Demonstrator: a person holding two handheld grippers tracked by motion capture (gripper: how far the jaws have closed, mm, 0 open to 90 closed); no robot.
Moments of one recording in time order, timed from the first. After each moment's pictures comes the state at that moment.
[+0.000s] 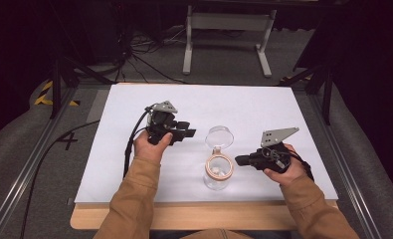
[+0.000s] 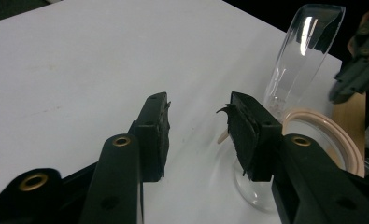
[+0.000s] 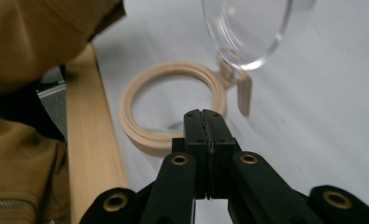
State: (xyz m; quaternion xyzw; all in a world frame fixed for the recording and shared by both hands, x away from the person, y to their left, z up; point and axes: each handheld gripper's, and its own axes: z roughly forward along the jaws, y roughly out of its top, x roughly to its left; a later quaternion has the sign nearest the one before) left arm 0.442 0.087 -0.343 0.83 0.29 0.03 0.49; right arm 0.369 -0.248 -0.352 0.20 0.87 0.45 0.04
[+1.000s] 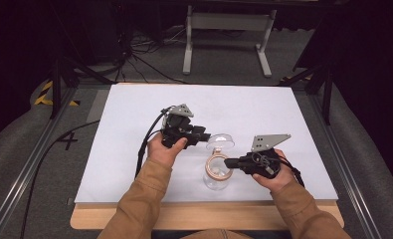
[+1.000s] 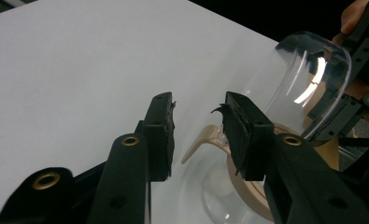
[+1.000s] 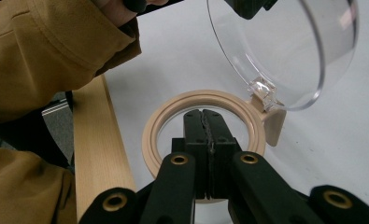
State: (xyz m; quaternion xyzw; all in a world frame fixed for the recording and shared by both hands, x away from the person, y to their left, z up) left arm 0.434 0.054 -0.340 0.84 0.24 0.00 0.49; right arm 0.358 -0.223 -0.360 0.21 0.85 0.47 0.05
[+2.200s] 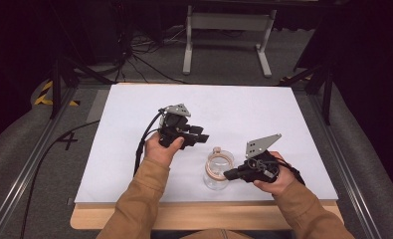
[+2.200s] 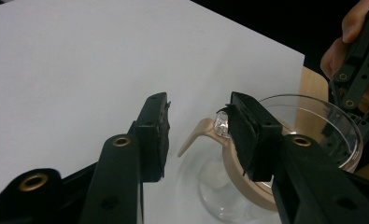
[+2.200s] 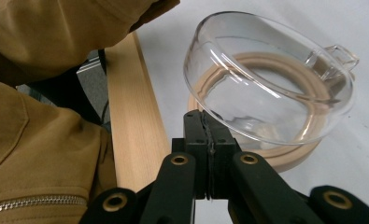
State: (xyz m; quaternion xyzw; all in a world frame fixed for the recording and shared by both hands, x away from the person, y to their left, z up) left arm 0.434 0.061 -0.339 0.84 0.24 -0.01 0.49; right arm 0.351 -0.214 -0.356 0.17 0.90 0.41 -0.02
